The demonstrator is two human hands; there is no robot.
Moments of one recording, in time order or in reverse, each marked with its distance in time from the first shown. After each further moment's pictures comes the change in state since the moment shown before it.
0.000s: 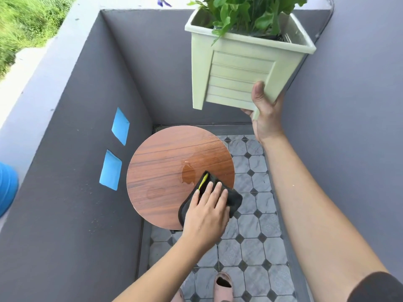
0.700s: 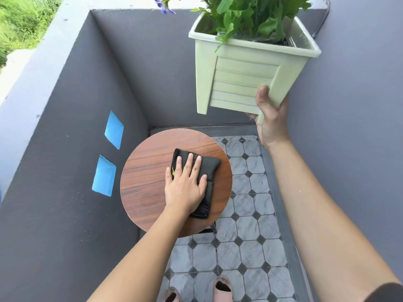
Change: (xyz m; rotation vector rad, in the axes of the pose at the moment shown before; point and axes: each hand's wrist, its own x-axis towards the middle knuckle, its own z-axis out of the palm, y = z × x) left_hand 0.067 -0.056 0.006 0.073 -0.155 -0.368; right_hand 0.009 0.008 -0.019 -0.069 0.040 -0.024
